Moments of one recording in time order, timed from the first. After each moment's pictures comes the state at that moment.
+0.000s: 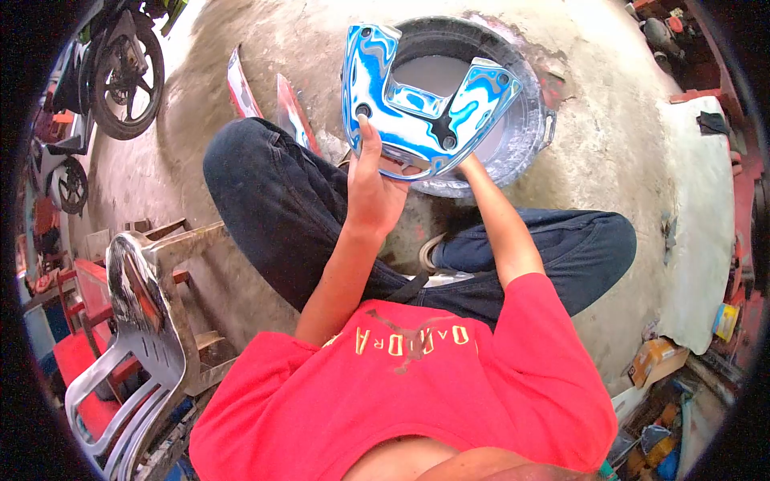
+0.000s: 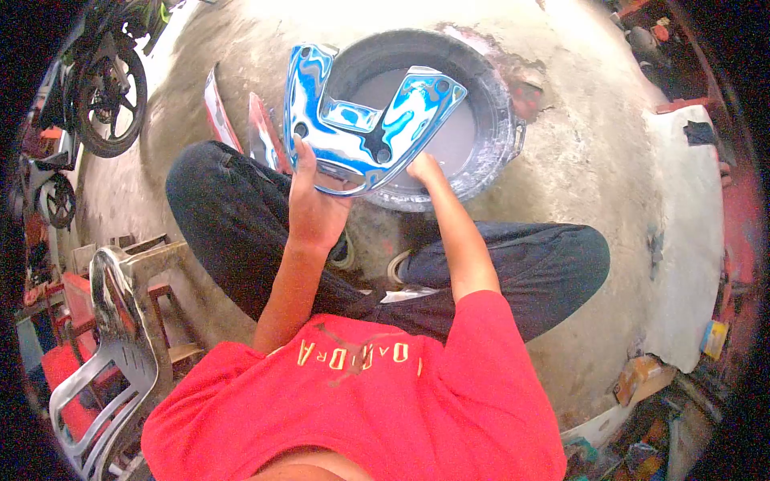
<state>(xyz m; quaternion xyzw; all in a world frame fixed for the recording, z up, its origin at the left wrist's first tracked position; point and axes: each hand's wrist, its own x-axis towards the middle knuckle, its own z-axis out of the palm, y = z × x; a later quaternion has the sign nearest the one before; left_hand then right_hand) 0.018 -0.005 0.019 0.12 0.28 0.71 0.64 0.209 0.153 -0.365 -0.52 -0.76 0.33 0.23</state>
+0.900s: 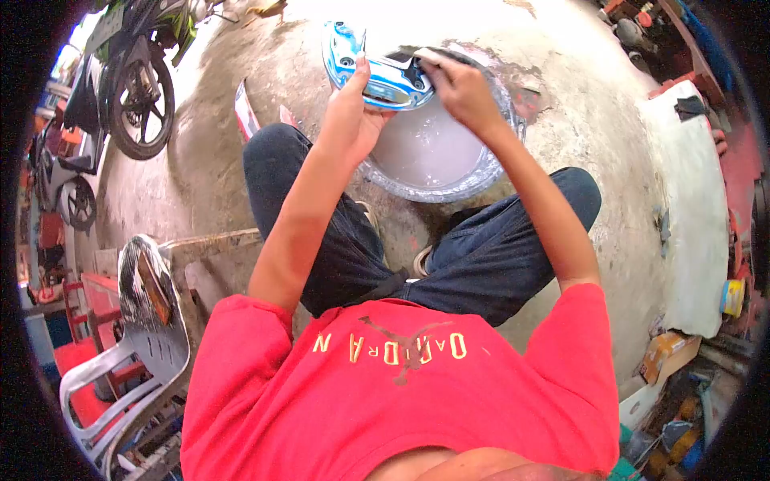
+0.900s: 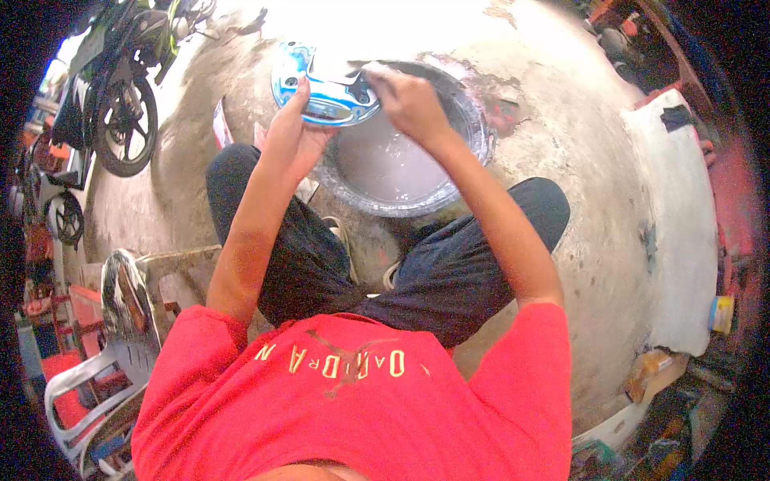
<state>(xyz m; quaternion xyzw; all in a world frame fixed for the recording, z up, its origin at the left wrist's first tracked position) 0.002 0.069 0.090 0.19 0.35 0.64 0.66 0.185 0.134 0.068 -0.39 -0.78 0.22 0.43</state>
